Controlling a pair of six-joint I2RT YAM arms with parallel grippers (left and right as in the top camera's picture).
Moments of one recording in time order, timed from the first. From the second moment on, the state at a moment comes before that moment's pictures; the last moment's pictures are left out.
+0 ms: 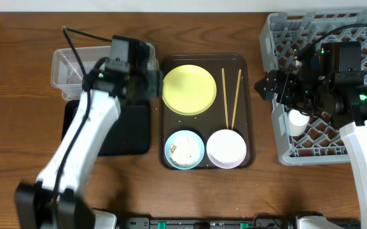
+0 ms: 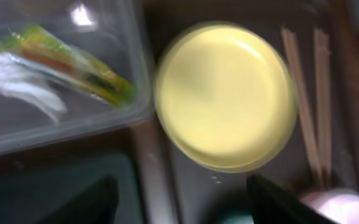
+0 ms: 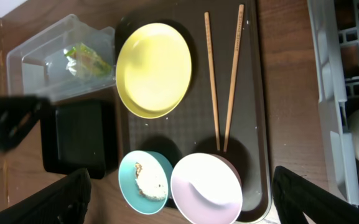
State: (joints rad) left arm -0.26 1.54 1.33 -0.83 0.17 -0.18; right arm 0.08 1.36 1.42 -1.07 -0.41 0.39
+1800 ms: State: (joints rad) left arm -0.73 1.84 1.21 -0.79 0.10 -0.72; right arm 0.08 1.36 1.42 -1.08 -0.38 0.39
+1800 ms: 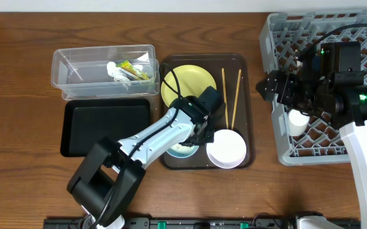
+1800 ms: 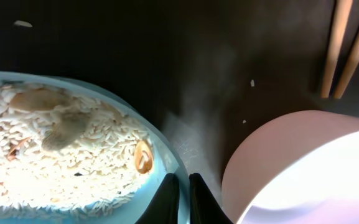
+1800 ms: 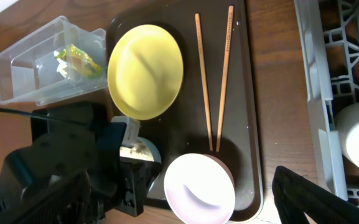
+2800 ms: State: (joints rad) left arm -0.80 1.86 1.32 -0.95 -0.01 -0.57; right arm 0.08 1.36 1.42 -1.09 -0.38 0.39
